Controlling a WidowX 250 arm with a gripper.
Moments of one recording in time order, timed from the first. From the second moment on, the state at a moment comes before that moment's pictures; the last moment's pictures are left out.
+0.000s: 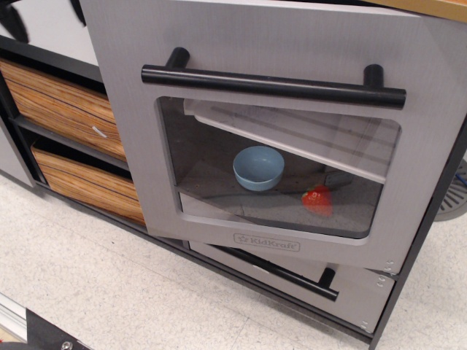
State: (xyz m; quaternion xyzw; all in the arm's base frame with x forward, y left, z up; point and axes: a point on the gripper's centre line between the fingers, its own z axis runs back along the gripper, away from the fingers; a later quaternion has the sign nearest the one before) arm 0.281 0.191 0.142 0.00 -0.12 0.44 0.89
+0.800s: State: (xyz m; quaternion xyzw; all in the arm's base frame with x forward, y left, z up) arm 0.231 0.135 0.129 0.00 -0.05 0.24 0.97
